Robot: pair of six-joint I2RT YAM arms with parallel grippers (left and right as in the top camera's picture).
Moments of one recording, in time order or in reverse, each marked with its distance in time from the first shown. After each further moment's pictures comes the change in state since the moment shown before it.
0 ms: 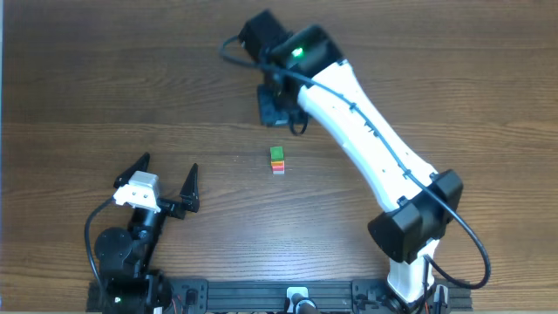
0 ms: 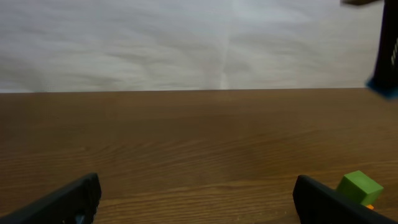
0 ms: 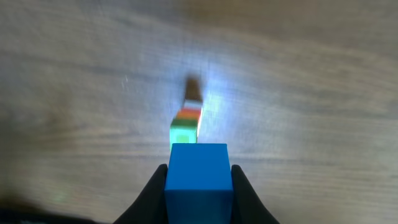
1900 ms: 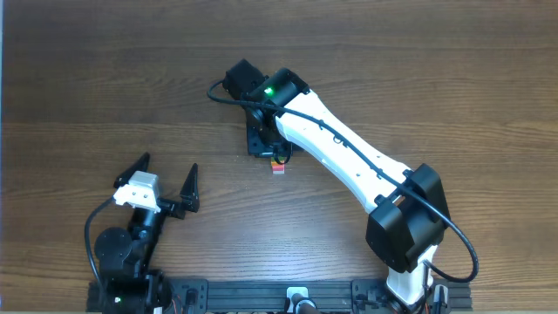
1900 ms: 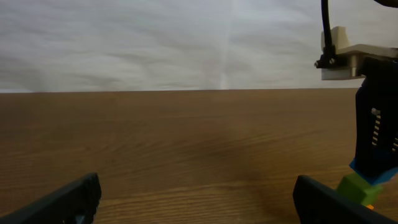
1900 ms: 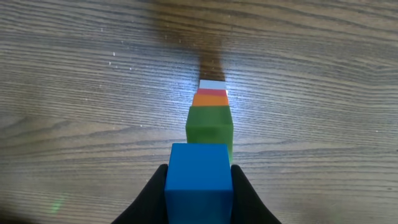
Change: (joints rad) left arm 0.000 0.000 0.000 0.000 0.000 0.000; right arm 0.079 -0.024 -0.311 0.206 -0.035 0.154
